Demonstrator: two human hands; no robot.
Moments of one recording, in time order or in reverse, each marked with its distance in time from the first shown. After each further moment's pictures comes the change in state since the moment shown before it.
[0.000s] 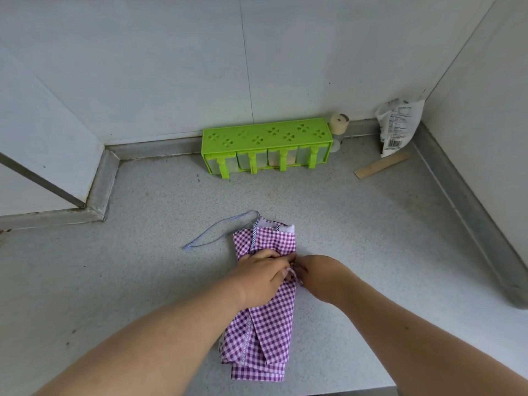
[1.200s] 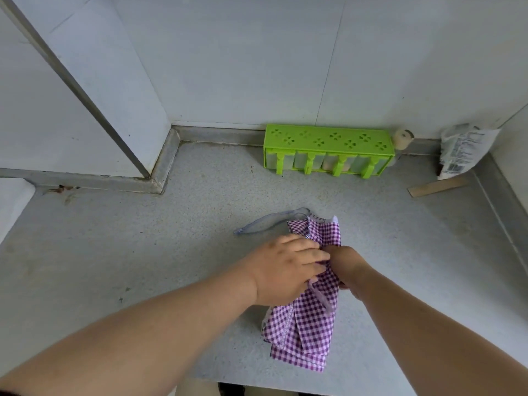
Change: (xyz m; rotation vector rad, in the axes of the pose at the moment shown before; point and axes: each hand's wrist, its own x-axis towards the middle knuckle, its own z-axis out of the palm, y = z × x) left_hand -0.057 -0.050 -0.018 0.407 0.483 0.505; right_hand 0.024 -0.069 -0.002 0.799 0.029 0.429
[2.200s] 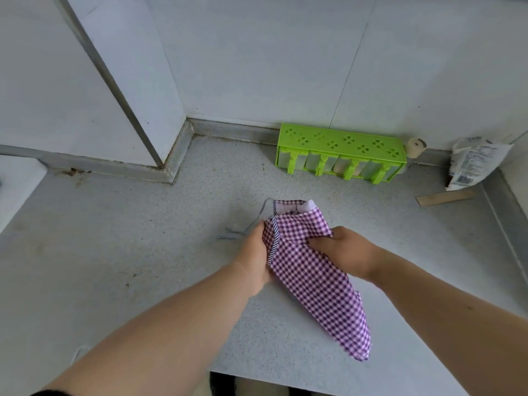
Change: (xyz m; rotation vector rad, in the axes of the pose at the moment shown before) left_hand -0.012 -0.012 0.011 -1.972 0.421 -1.327; right_hand -0.068 -0.053 -0.016 -0.462 -0.250 -0.415
